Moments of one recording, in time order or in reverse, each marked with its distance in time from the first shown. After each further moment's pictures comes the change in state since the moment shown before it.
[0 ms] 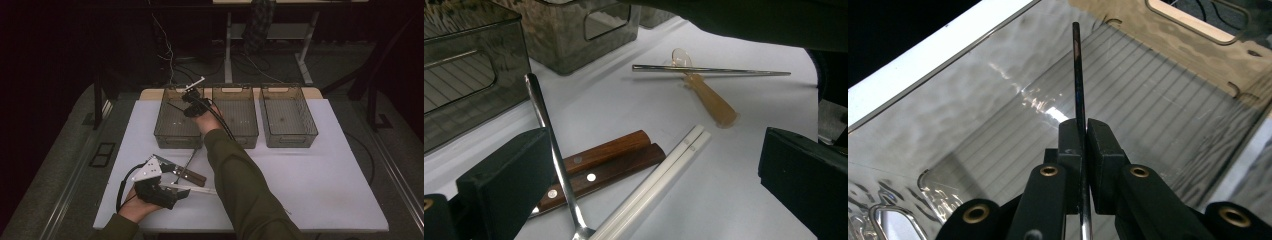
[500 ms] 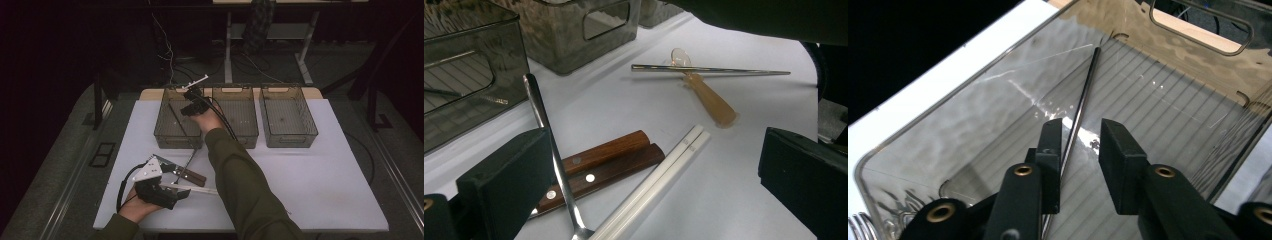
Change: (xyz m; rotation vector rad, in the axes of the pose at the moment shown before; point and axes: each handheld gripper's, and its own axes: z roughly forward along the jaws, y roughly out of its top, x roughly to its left) left arm 0.000 0.000 0.001 0.001 -0.002 0.002; right arm -0.005 0.002 -0.007 -0.049 0.053 0.035
